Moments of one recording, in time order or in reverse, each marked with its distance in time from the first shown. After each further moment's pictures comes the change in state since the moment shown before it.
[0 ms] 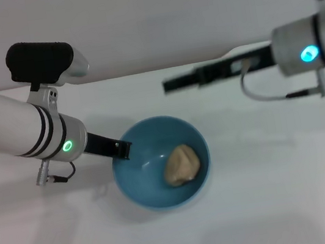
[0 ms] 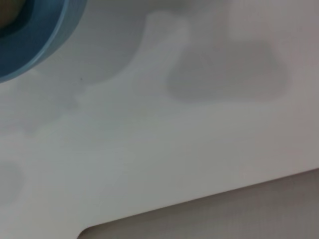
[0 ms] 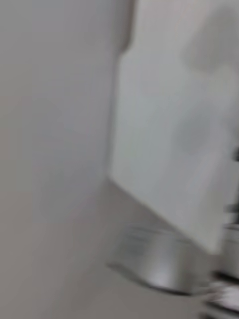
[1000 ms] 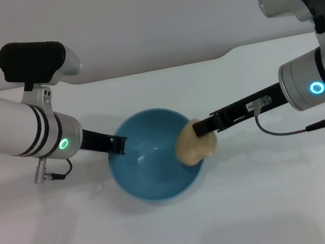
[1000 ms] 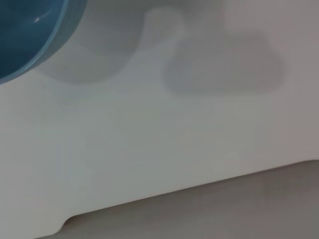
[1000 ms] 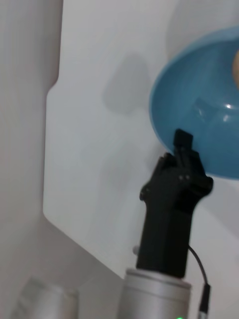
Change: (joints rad) left arm 0.008 0.003 -0.007 -0.020 0.001 0.054 -0.005; right arm -0.048 -0.002 -0.116 0.087 -0.191 0.056 0.134
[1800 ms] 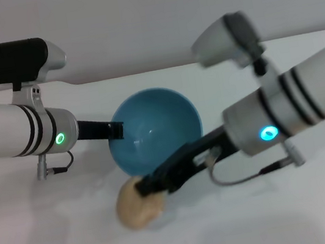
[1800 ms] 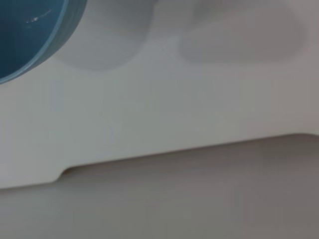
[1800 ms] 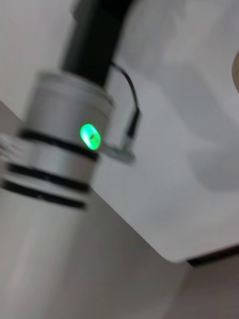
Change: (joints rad) left arm 0.046 0.004 -0.005 -0.014 -0.093 0.143 0.025; right arm 0.026 -0.002 -0.288 0.021 0.230 -0.023 -0.072
